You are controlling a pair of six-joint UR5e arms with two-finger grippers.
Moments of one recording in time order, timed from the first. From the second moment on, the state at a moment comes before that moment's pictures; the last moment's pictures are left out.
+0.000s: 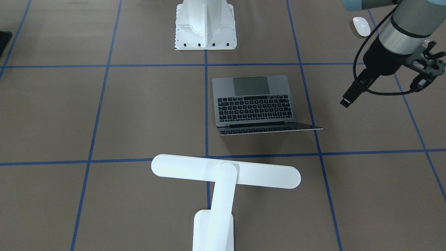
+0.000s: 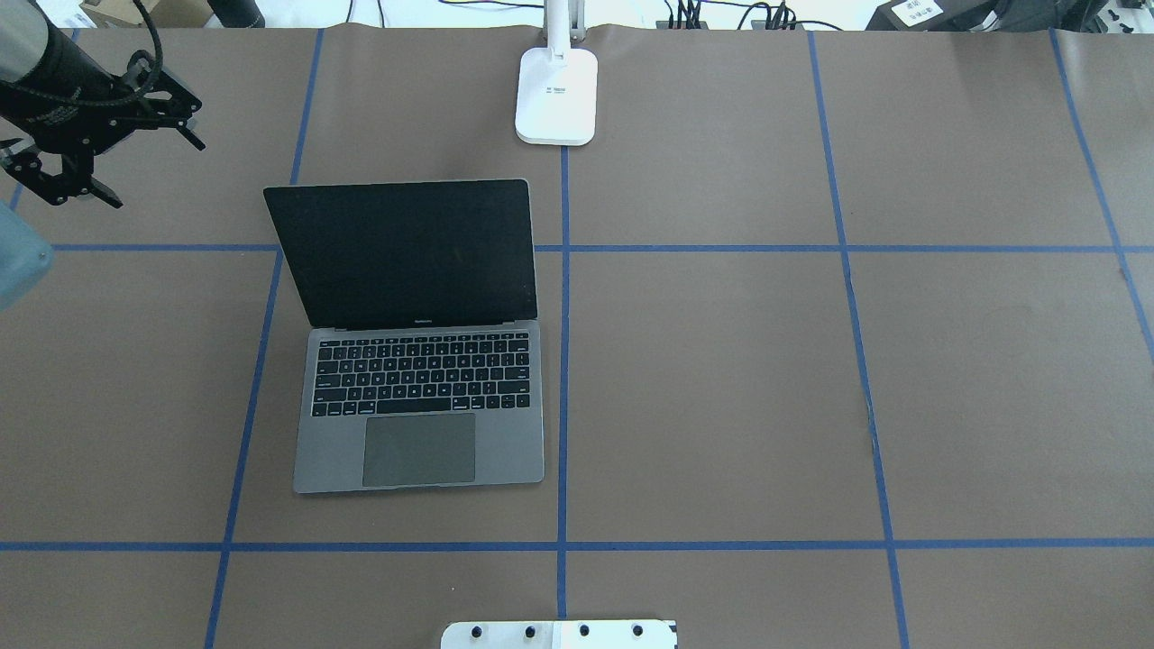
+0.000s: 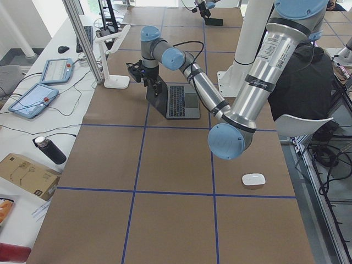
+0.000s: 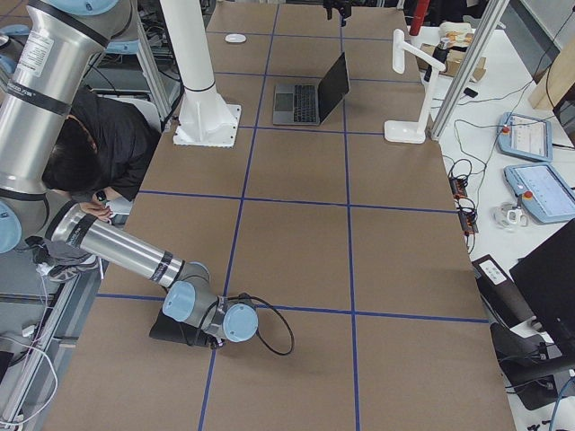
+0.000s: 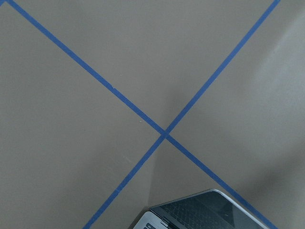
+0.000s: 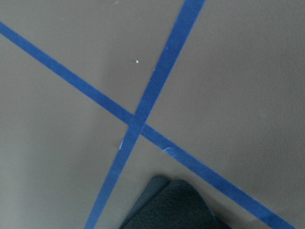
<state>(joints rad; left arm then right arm) -1.07 -1.98 -2.01 -1.30 -2.19 -1.44 1.28 -1.98 1.45 -1.54 2.62 -0.75</state>
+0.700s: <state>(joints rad) -1.07 -1.99 -2.01 -1.30 -2.18 -1.44 1.27 -1.99 1.44 -1.54 2.62 -0.76</state>
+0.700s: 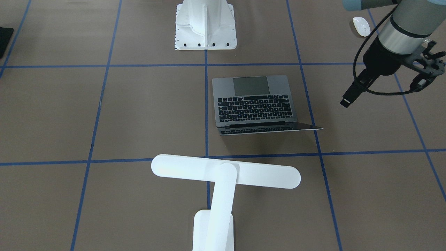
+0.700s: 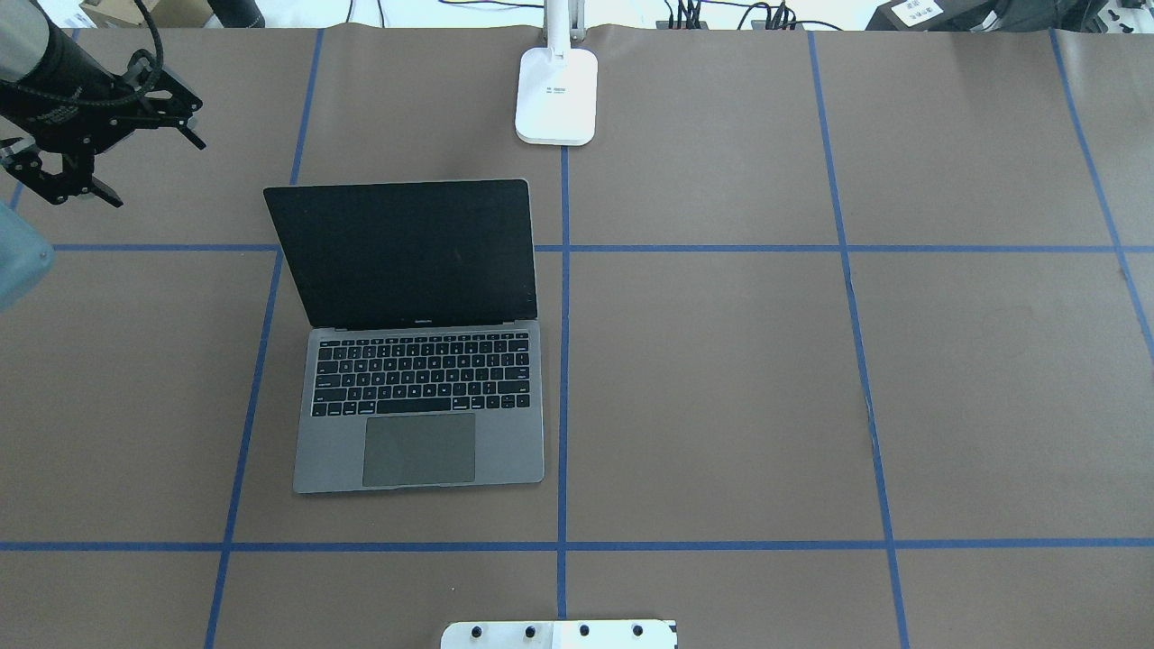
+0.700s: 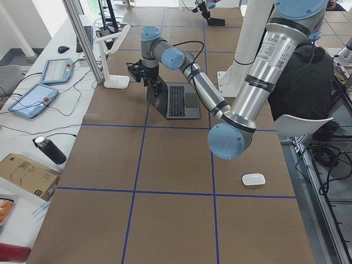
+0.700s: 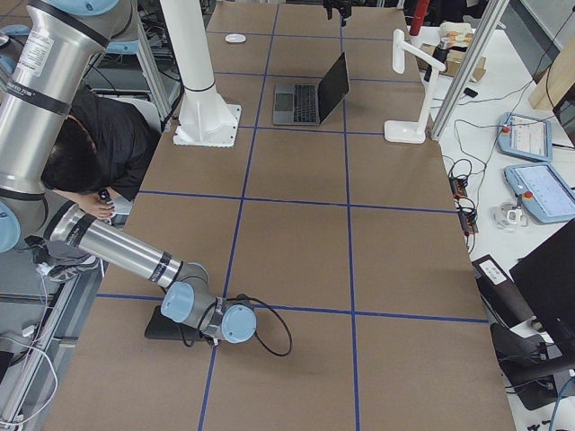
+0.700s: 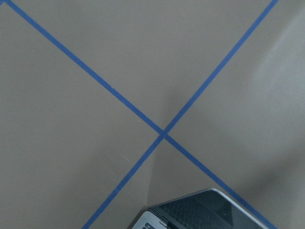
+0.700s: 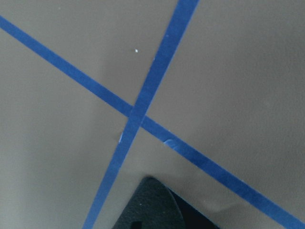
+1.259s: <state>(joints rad) -1.07 -1.98 -2.01 -1.30 -2.17 -1.44 1.28 -2.01 1.53 -1.56 2.67 -0.77</state>
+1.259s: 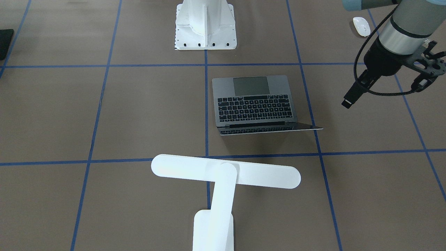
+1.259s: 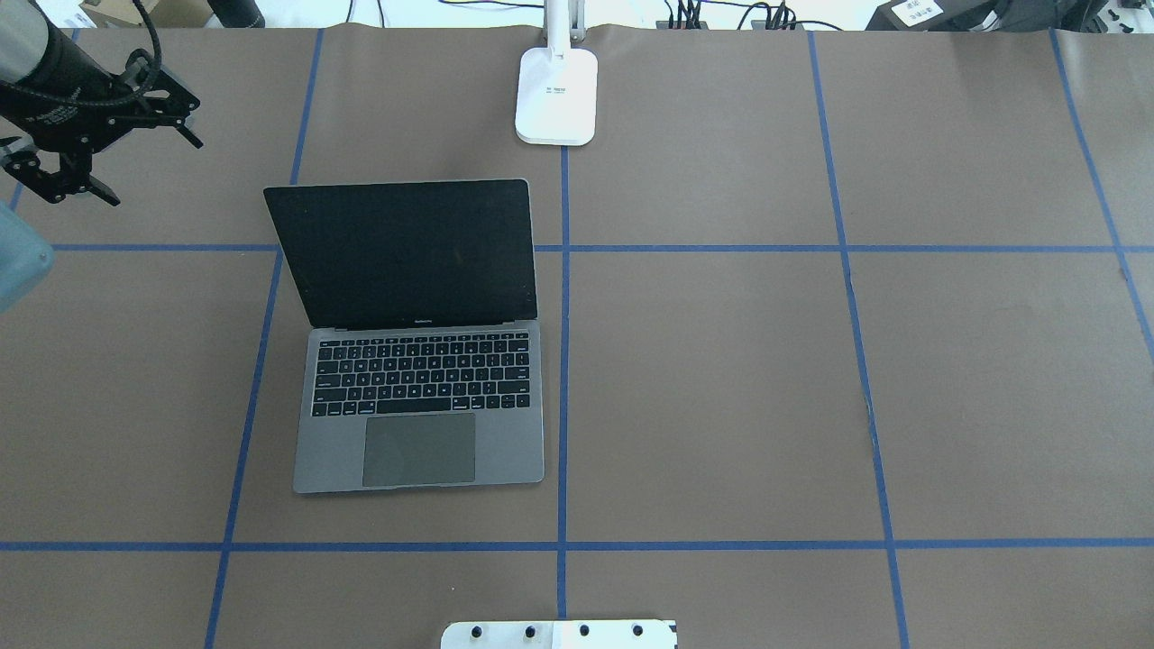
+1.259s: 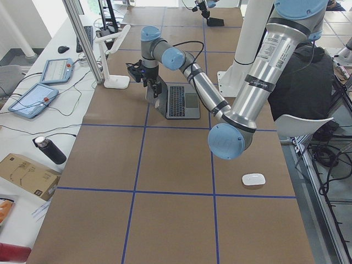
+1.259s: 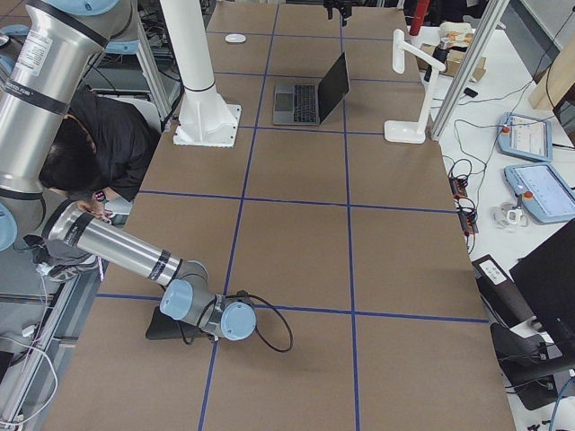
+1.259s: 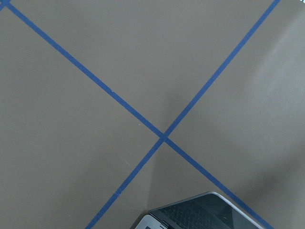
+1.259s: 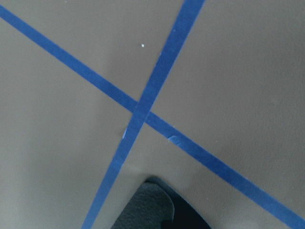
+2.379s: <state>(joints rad) -1.07 -1.92 -2.00 -1.30 -2.17 -1.27 1.28 -1.85 2.10 -2.21 2.73 -0.60</state>
